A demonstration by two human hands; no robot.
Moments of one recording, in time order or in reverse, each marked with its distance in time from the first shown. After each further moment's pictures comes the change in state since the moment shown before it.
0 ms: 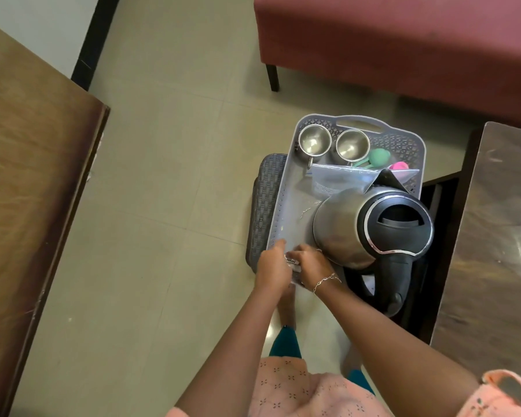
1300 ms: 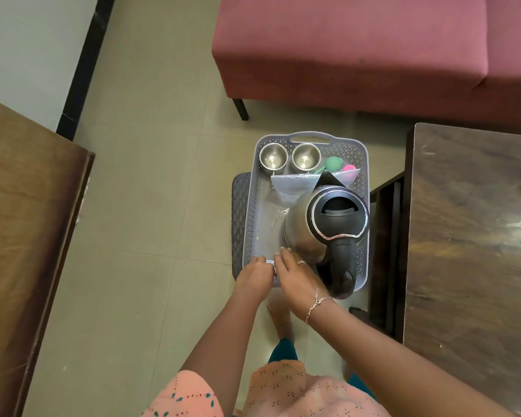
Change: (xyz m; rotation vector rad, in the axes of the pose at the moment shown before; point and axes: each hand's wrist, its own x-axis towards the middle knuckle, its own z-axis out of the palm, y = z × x) left_hand -0.001 -0.004 0.012 0.641 -0.143 0.278; right_hand -0.075 -0.006 -0.015 -0.277 0.174 -0.144
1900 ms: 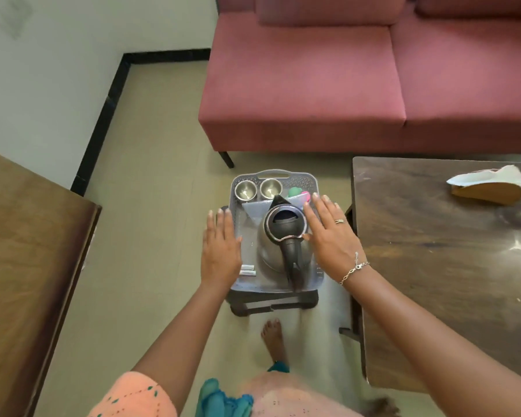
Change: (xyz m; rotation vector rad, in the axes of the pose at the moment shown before) left_hand -0.078 0.042 -0.092 -0.003 0.767 0.053; right_hand -0.106 0.071 -0.117 -0.106 0.654 0.062
